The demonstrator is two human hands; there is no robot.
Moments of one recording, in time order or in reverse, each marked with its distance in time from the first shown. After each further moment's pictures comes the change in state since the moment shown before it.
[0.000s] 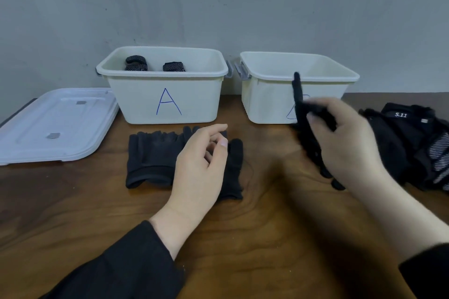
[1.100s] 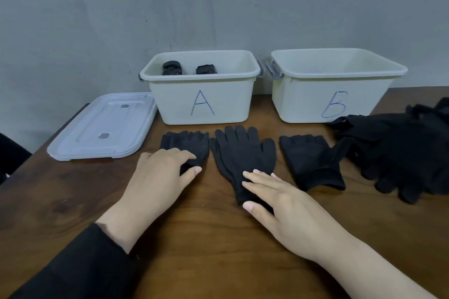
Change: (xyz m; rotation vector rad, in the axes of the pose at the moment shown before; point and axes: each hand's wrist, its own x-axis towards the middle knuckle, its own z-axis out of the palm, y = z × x) left_hand 0.013 -0.055 -0.119 0.976 -0.353 -0.040; right_hand -0.086 -0.029 0.085 -0.215 -0.765 -0.283
